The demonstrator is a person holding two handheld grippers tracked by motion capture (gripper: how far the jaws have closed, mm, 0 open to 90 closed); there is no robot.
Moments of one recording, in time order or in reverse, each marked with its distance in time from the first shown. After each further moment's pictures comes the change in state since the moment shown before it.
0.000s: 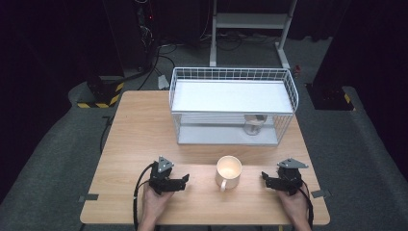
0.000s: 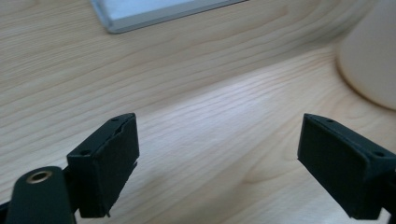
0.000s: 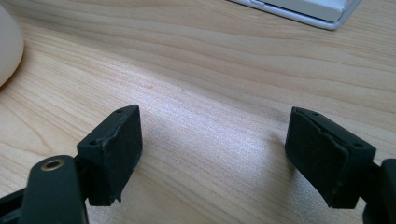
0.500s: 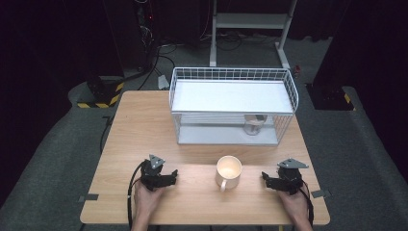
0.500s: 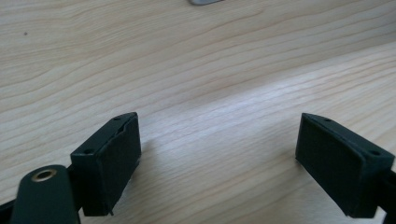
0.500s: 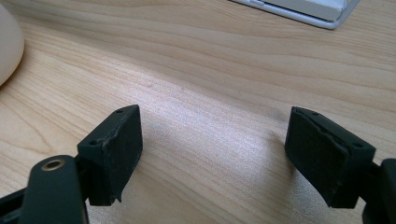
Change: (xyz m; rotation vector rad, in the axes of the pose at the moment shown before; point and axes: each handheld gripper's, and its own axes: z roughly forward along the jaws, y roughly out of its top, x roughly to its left) left arm 0.035 -0.011 0.008 0.045 0.169 -0.011; right arm -0.001 -0.001 -0.001 -0.001 0.003 -0.001
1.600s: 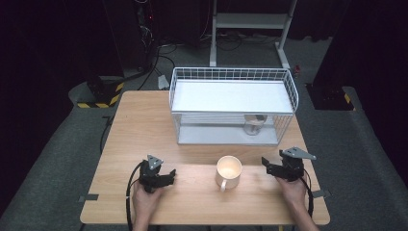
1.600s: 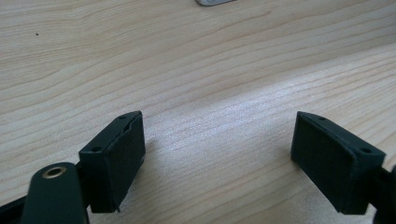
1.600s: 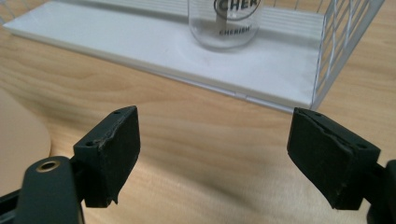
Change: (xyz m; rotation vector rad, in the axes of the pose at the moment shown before) left arm 0.008 -0.005 0.001 -0.016 0.013 -0.005; right arm -0.011 0.033 -0.005 -0.179 0.040 0.072
